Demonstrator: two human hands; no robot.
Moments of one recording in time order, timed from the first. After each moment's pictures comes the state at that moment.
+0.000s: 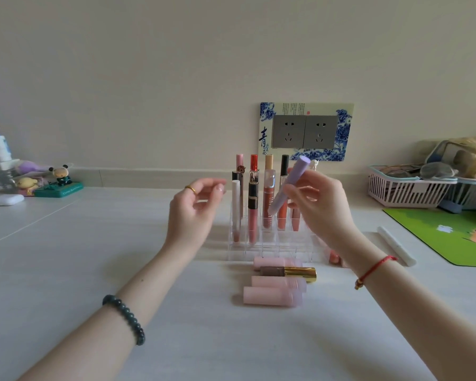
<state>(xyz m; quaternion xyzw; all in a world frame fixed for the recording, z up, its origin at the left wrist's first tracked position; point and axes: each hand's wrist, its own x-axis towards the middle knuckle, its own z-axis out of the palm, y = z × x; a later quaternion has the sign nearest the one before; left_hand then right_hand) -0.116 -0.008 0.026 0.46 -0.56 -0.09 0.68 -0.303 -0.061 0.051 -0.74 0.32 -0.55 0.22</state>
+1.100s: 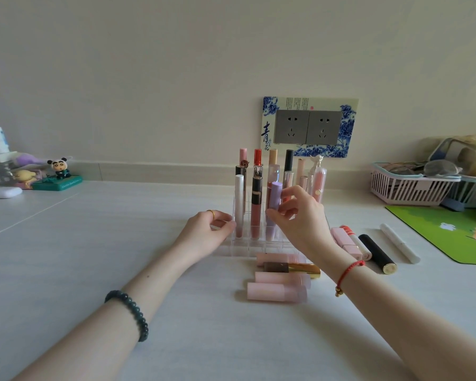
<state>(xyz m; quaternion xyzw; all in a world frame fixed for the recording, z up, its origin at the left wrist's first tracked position) -0.103 -0.023 -0.006 0.65 -0.59 -0.18 0.44 -0.279 -0.070 0.016 -0.76 0.41 -0.47 0.20</state>
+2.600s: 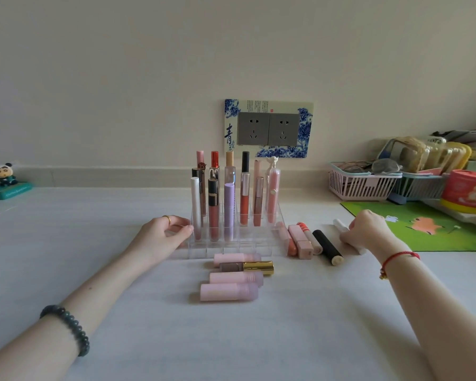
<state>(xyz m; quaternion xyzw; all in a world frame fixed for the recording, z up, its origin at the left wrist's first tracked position) -0.104 -0.020 -0.007 0.64 -0.60 -0.19 0.45 -0.441 -0.118 0.015 -0.63 0.75 -0.18 0.08</state>
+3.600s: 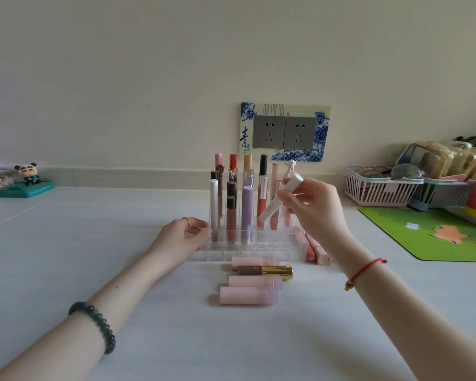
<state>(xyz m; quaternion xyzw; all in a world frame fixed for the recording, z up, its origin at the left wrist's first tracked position) -0.104 -0.021 -0.008 0.65 -0.59 -0.19 0.44 -0.328 -0.064 0.046 -0.71 0.38 -0.55 0.22</state>
